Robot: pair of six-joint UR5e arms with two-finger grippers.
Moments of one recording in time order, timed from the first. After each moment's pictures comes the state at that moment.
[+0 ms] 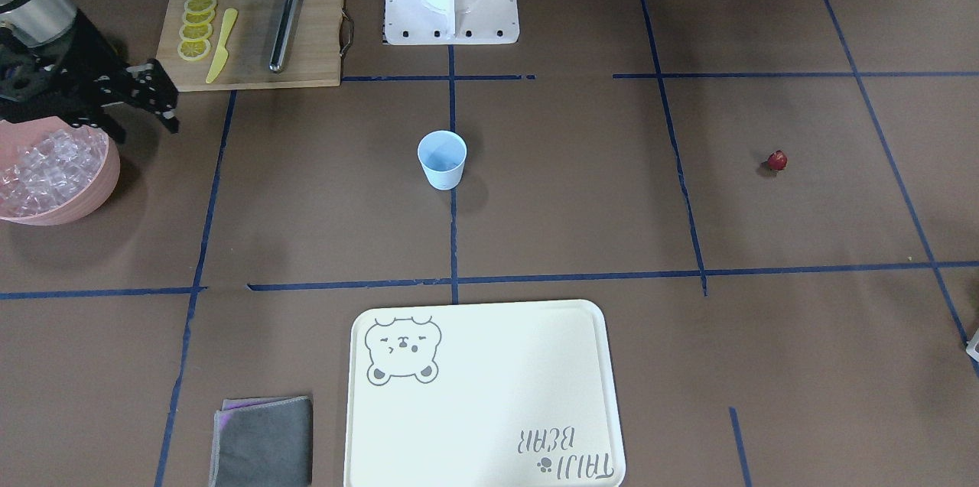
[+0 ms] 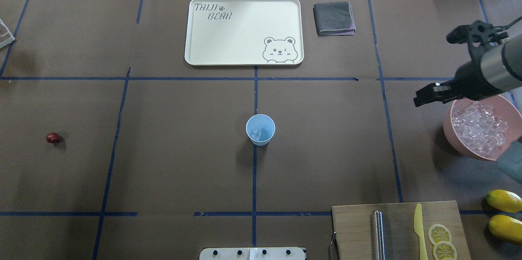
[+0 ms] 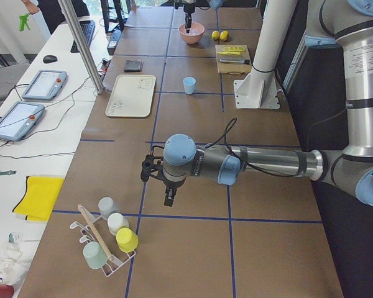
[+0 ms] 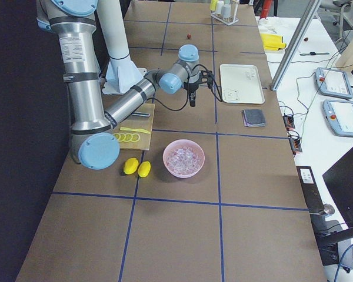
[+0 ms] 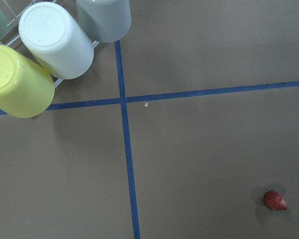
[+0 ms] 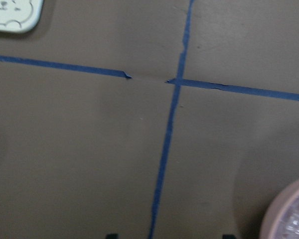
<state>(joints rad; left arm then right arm) -1.57 -1.39 -1.80 -1.77 -2.45 -0.07 0.95 -1.59 2.11 -1.41 2.16 0.70</state>
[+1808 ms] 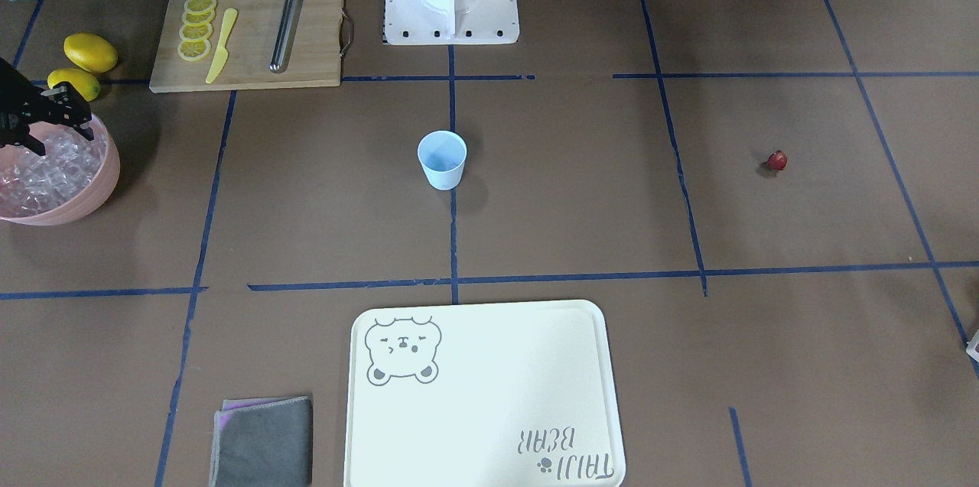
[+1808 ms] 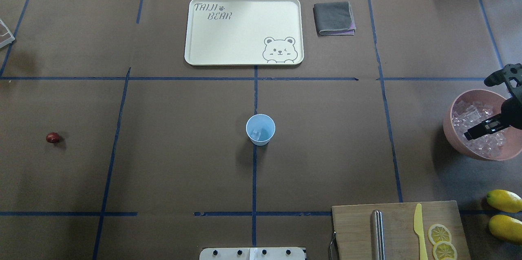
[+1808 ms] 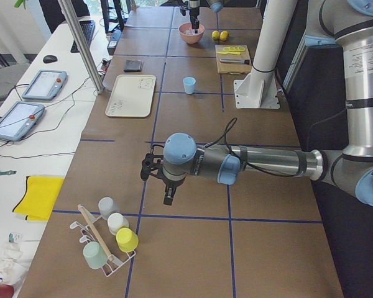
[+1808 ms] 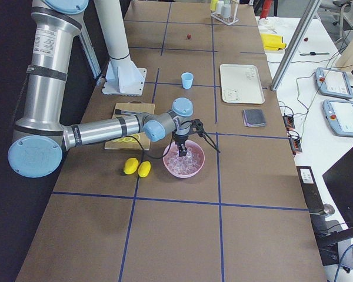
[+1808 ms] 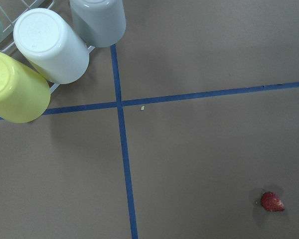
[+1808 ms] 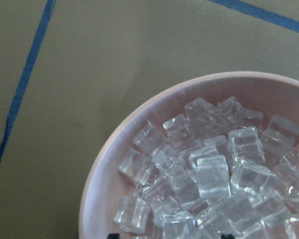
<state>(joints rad) -1.57 -1.39 -1.81 -1.78 -2.45 -0.07 1.00 -1.77 1.91 -1.24 2.23 0.39</state>
